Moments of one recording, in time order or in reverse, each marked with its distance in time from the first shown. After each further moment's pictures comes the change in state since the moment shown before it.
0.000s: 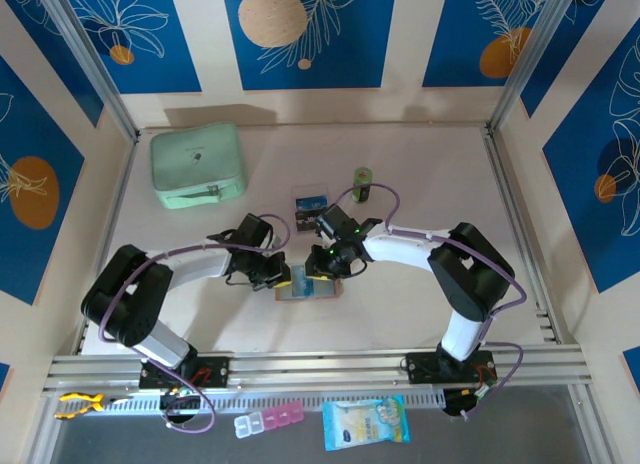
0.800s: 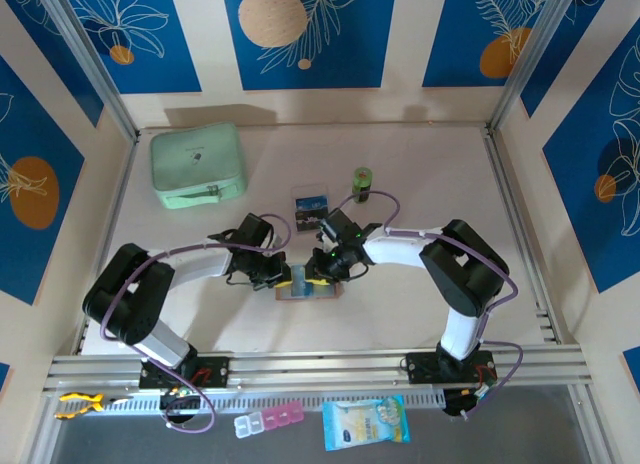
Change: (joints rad) left arm 0.000 0.007 0.003 0.005 0.002 0.011; right arm -0.023 0.035 -0.062 0.117 -0.097 0.052
